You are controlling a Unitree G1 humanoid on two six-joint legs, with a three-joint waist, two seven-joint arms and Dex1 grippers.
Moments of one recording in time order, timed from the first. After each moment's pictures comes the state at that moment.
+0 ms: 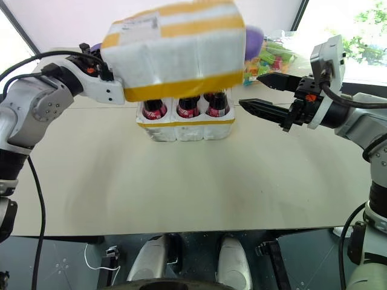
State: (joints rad) left arm -0.86 0.96 -0.30 0.16 0.72 -0.27 -0.35; right arm -0.58 -0.91 -0.32 -0.28 0.88 0.88 0.86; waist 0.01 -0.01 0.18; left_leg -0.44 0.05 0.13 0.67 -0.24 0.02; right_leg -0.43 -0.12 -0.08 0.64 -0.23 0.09
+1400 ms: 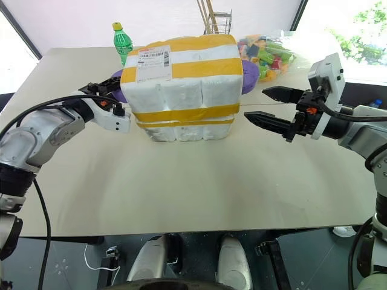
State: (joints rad) left arm -0.70 0.93 -0.27 0.17 0.92 -0.33 -0.24; right arm -0.48 -0.95 -0.32 -0.29 0.86 0.85 0.85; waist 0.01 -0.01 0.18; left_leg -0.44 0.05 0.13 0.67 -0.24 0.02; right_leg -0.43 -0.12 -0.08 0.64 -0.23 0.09
